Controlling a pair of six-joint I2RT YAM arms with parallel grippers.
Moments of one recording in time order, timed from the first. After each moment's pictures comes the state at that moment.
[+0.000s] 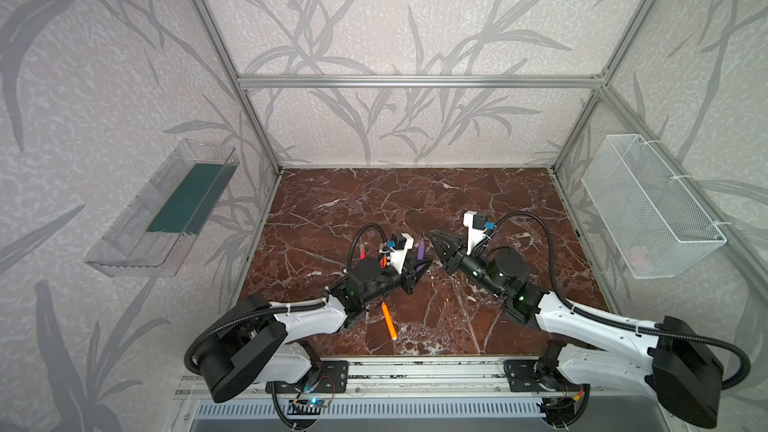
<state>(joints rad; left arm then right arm) -0.80 1.33 0.38 0.87 0.24 -0.36 0.86 1.13 0.54 0.68 0.02 0.56</state>
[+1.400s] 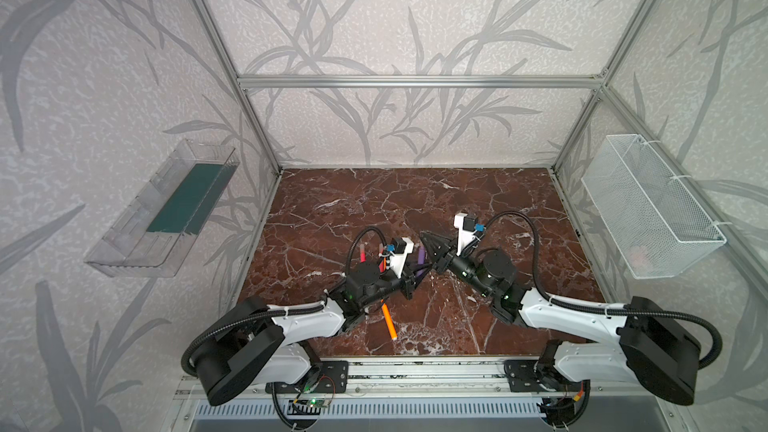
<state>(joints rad) -0.81 1.31 0.35 0.87 0.24 -0.39 0.89 1.27 0.50 0.89 0.04 0.58</state>
